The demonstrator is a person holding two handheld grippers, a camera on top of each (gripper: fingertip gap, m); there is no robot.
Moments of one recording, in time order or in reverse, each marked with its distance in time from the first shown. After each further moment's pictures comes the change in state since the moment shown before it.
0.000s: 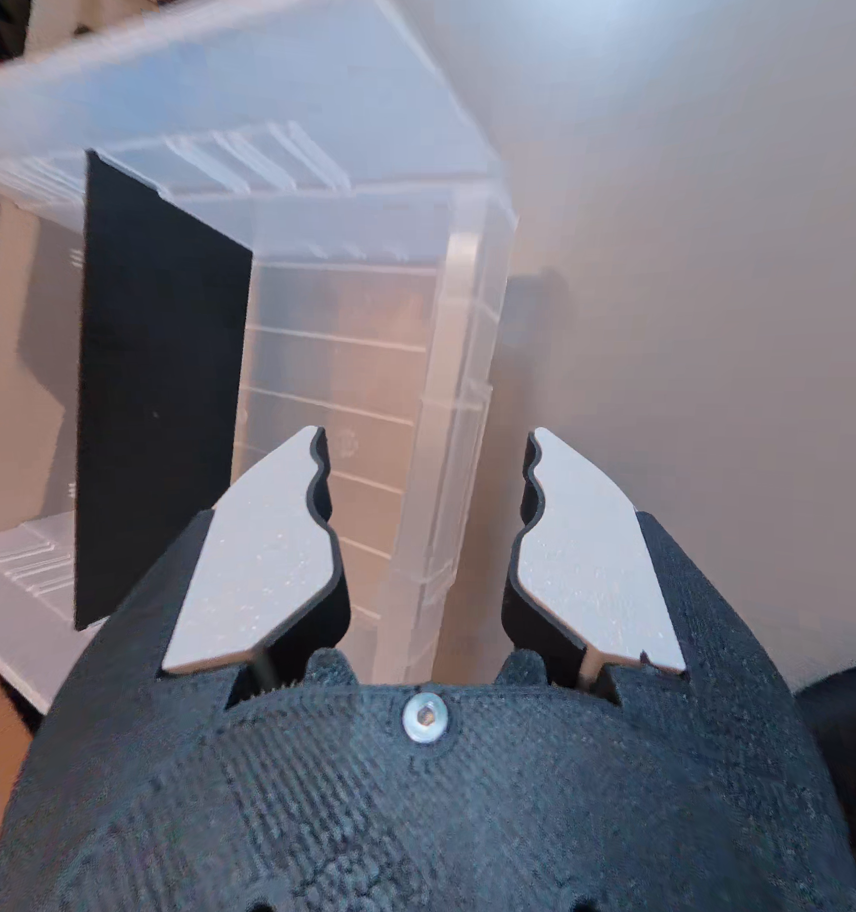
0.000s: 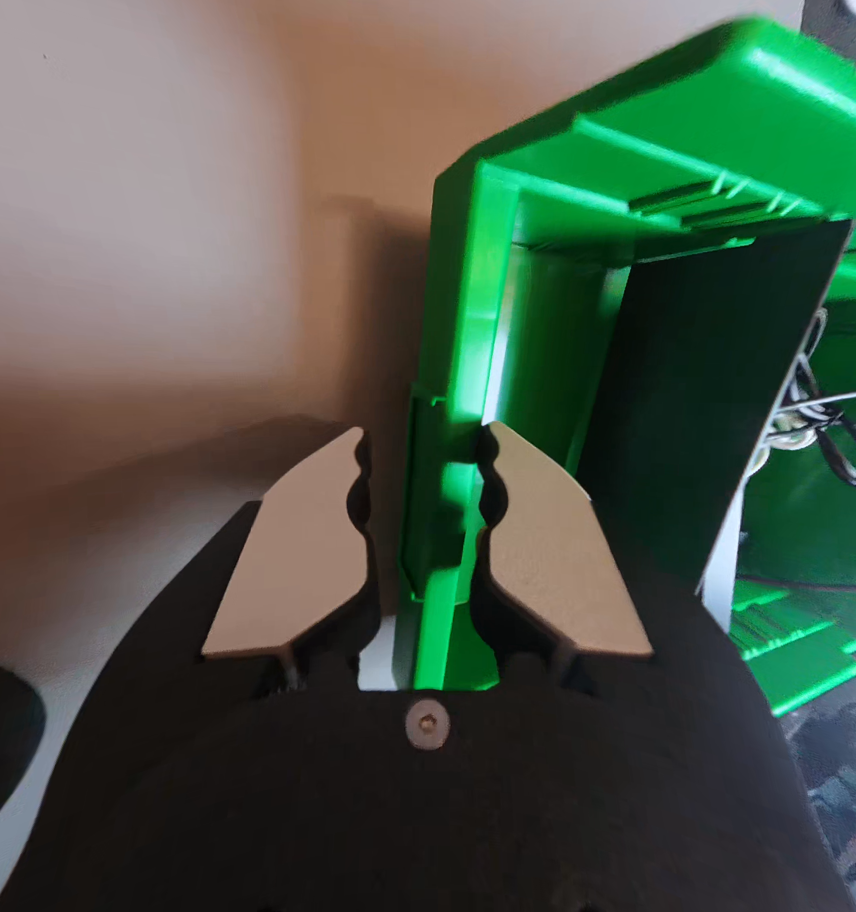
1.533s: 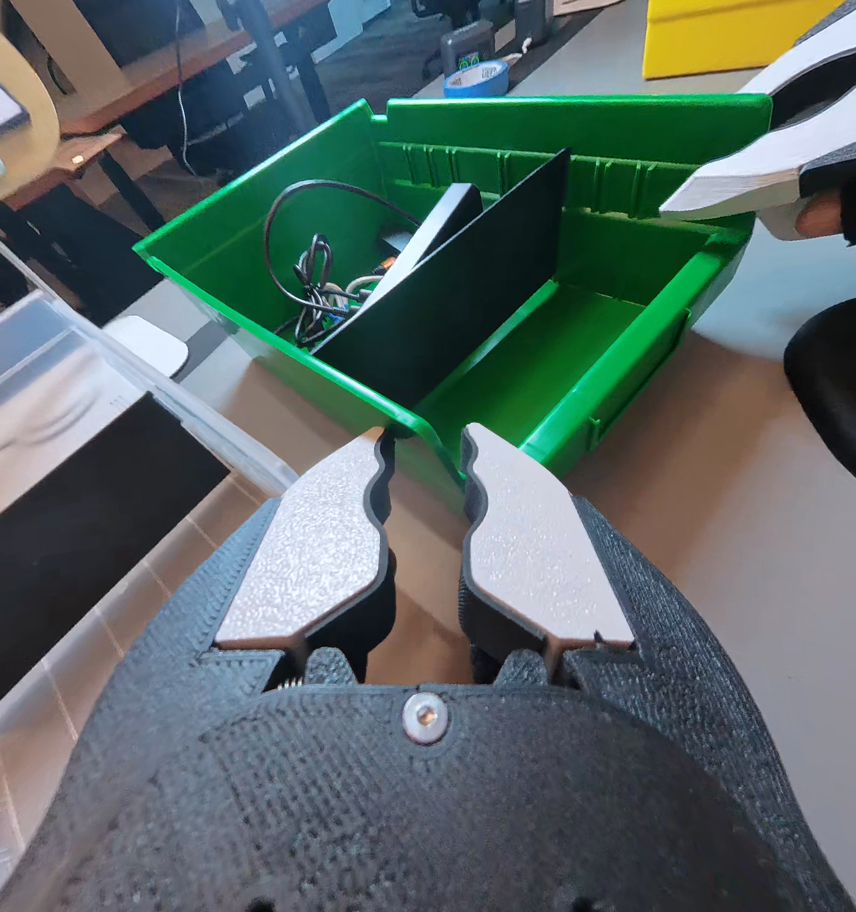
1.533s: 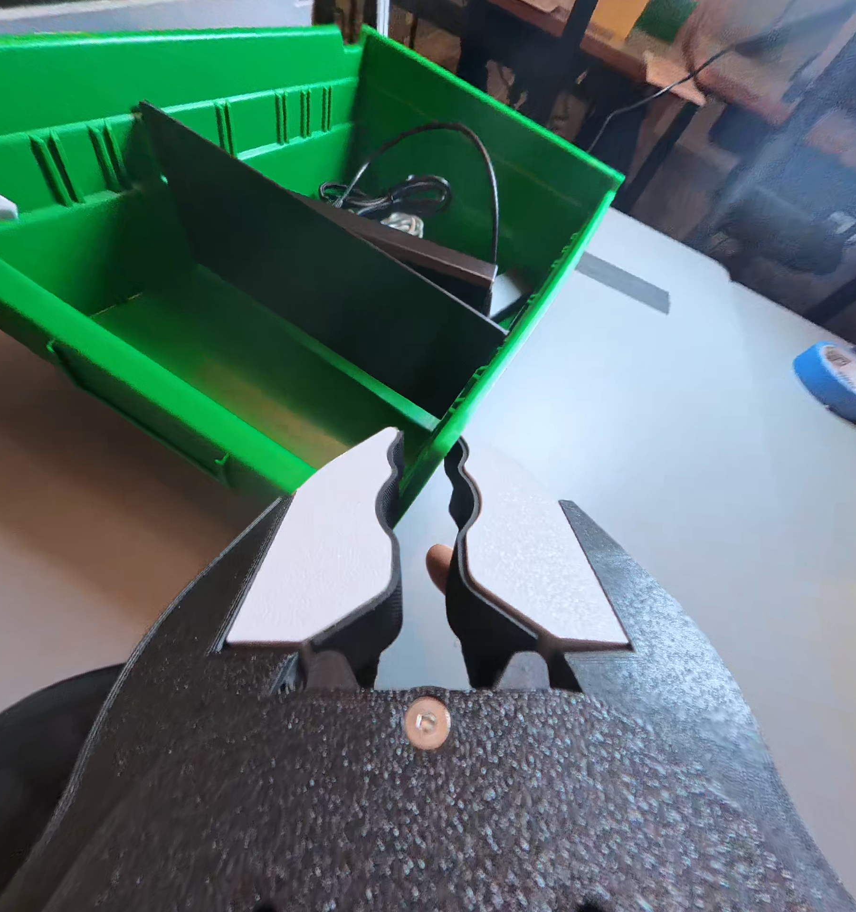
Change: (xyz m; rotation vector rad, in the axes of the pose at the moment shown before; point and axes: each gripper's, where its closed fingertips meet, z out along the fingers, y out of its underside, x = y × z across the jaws) left arm 0.166 -0.290 0.000 0.665 0.084 -0.181; right arm -0.049 0.067 -0.084 0.558 0.489 0.802
